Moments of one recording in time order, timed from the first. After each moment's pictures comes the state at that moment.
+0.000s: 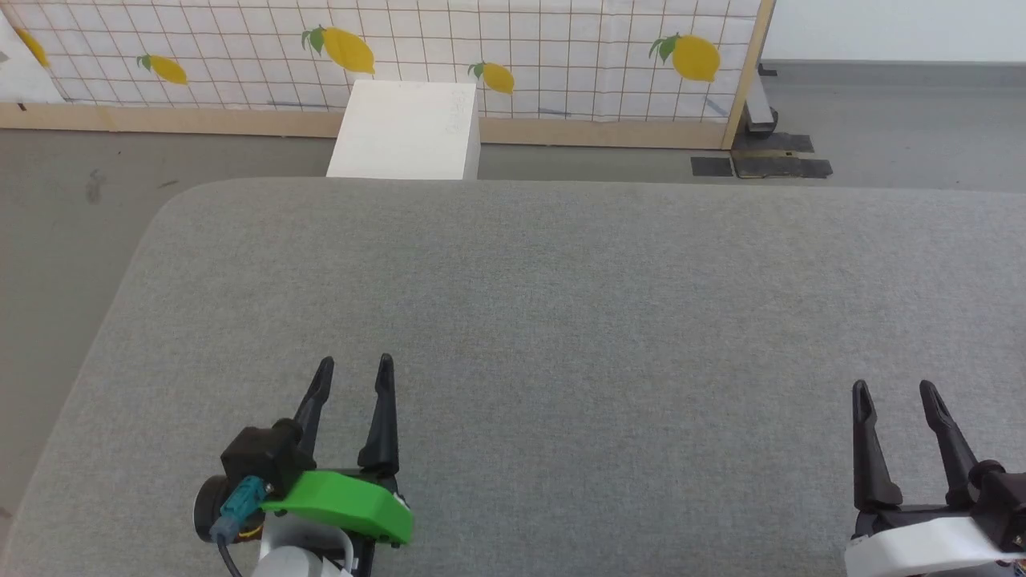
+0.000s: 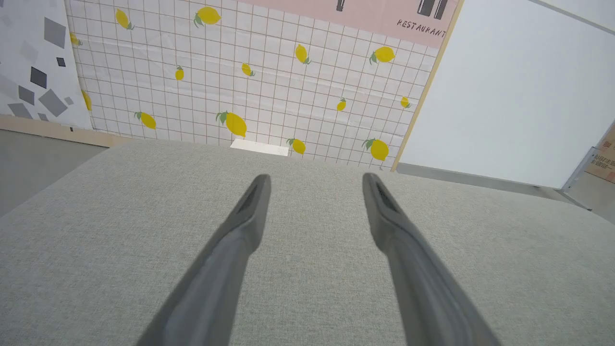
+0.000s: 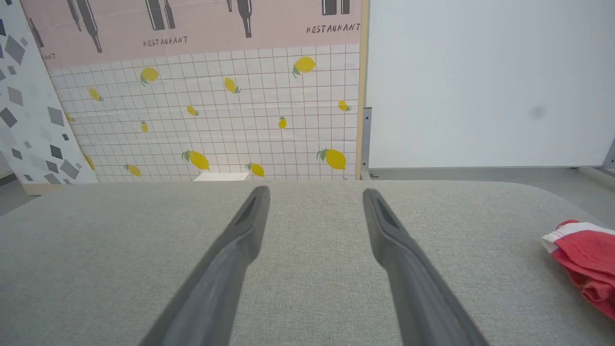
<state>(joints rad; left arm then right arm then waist) -0.06 0.05 -0.14 0.16 -0.28 -0.04 -0.26 0.11 -0.05 -0.15 0.02 0.10 0.13 -0.25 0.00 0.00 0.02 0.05</state>
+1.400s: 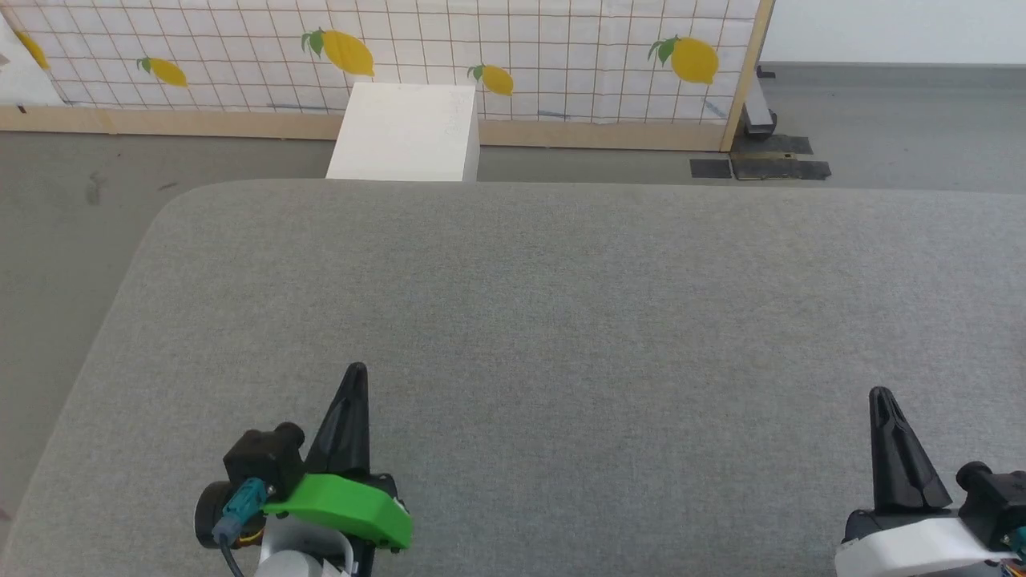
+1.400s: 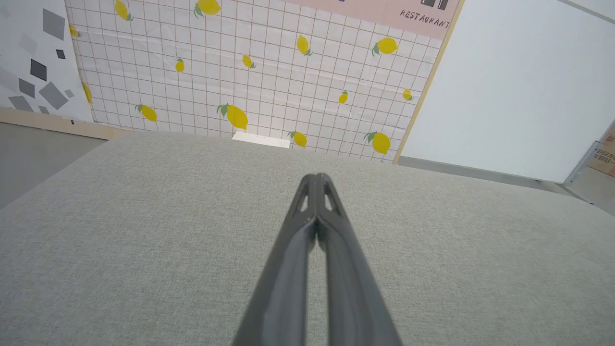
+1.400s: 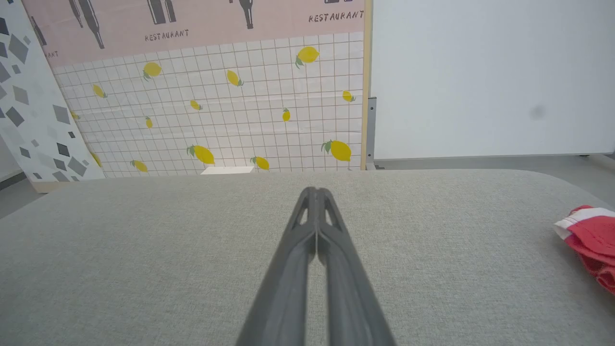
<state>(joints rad) -0.05 0.05 -0.14 0.17 -0.28 -0.04 -0.25 0.11 -0.05 -0.13 0.04 0.12 0.13 -0.24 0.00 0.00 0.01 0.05</state>
